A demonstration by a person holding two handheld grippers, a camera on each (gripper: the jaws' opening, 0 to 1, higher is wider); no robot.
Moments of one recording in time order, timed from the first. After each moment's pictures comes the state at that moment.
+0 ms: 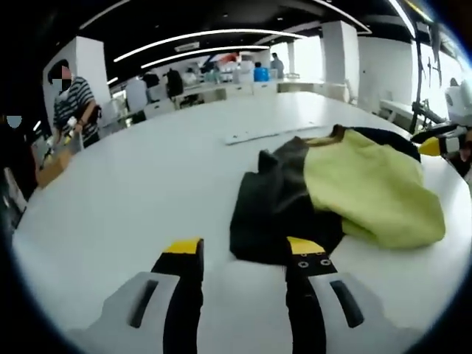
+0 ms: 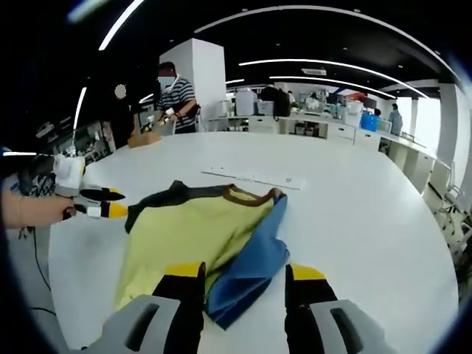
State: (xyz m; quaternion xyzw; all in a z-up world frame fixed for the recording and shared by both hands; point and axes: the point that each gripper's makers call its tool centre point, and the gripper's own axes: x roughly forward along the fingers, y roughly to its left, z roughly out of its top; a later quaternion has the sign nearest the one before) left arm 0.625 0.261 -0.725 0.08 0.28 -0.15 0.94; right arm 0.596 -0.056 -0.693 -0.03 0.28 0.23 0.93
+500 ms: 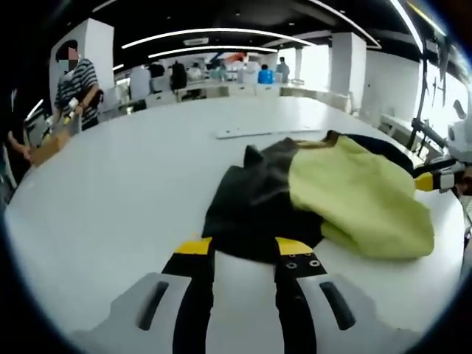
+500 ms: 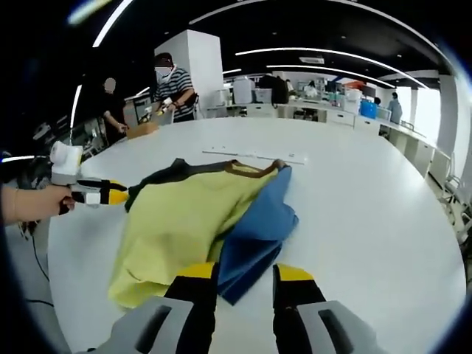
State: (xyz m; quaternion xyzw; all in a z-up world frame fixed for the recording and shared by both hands) left arm 0.610 0.240 -0.731 0.03 0.28 -0.14 0.95; right arm 0.577 -0.054 -0.725 -0.03 0.31 0.22 0.92
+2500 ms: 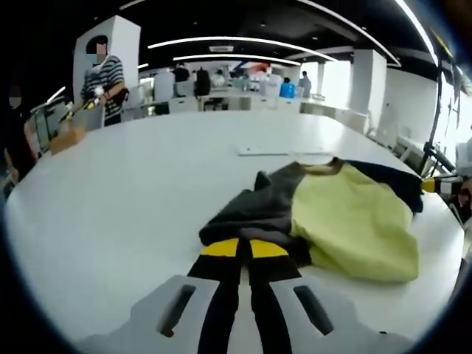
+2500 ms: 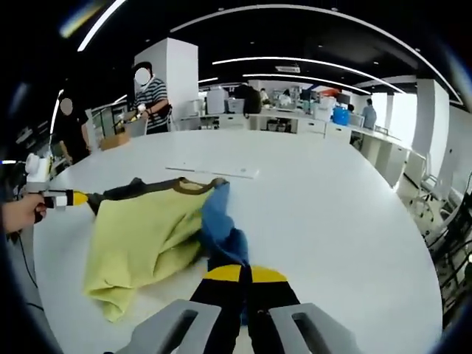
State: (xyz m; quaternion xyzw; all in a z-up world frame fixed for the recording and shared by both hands) left arm 0.594 0.266 -0.693 0.01 0.26 -0.08 0.96; right arm 0.588 -0.136 -0.686 -0.04 0.29 0.14 0.95
